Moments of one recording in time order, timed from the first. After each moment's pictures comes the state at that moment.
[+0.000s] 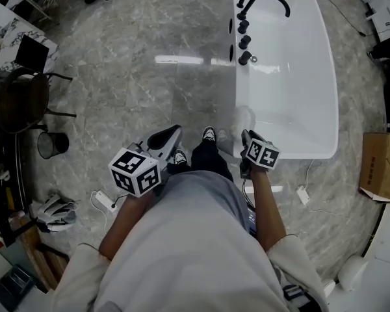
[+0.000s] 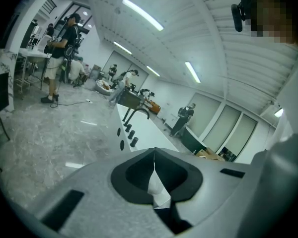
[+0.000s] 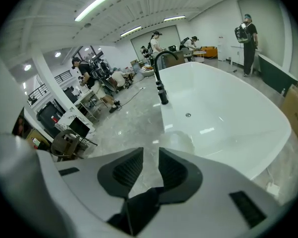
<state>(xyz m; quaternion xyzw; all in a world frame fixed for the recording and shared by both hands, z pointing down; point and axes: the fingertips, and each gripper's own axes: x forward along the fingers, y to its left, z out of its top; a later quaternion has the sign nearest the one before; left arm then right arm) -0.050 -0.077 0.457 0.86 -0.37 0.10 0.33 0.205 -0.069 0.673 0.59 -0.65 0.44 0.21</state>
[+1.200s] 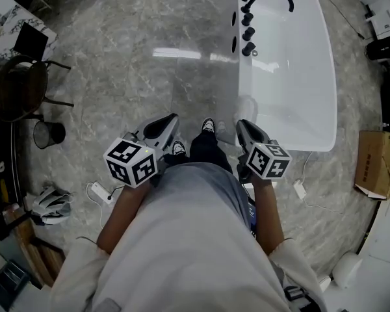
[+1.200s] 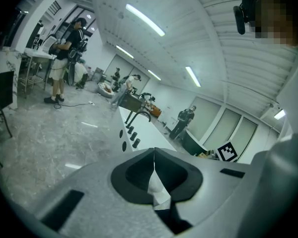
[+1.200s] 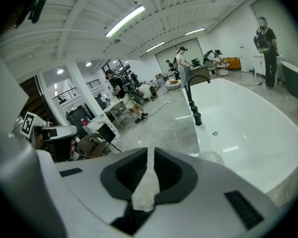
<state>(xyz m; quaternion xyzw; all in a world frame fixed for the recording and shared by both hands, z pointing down) -0.085 -0.053 0.455 0.86 -0.38 0.07 0.33 0.109 -0.050 0.534 0.52 -0.76 0.37 0.13</state>
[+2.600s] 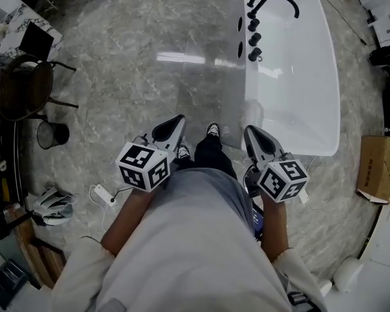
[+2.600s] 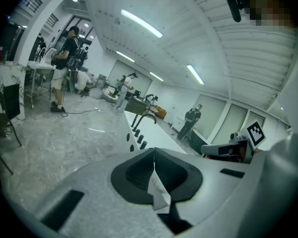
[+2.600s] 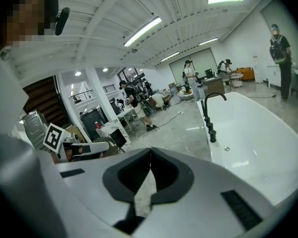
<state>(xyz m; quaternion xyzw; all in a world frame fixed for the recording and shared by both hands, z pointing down) -0.096 -0.056 0.449 0.86 -0.41 0.09 0.30 0.073 -0.038 0.444 0.48 -0.82 0.31 0.10</state>
